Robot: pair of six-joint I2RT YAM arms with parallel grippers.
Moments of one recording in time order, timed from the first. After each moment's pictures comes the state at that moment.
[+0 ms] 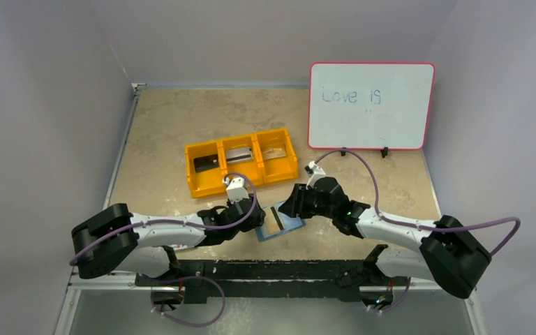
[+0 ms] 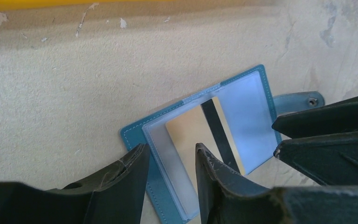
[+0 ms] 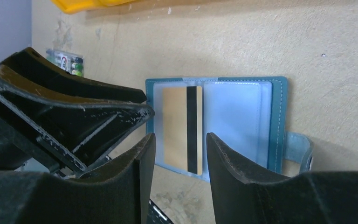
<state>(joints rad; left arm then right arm) -1.10 1.30 0.47 0.07 -0.50 -1.06 0.78 1.17 0.40 0.19 -0.11 0.79</state>
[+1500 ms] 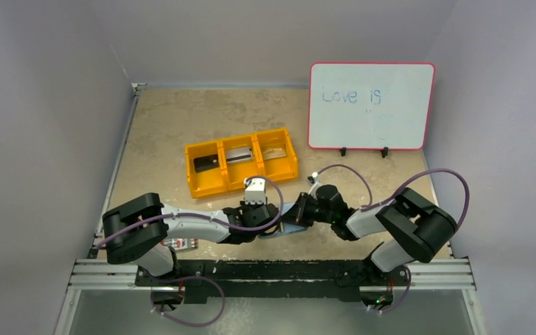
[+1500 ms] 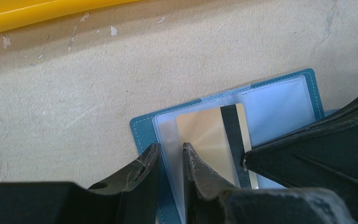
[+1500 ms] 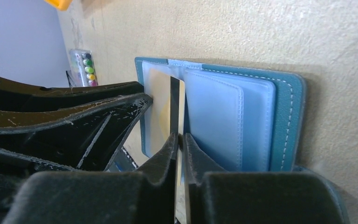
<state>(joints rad) -1.21 1.54 0.68 -0.12 -0.64 -1.00 0.71 1.51 0.25 0.68 -0.33 1.05</state>
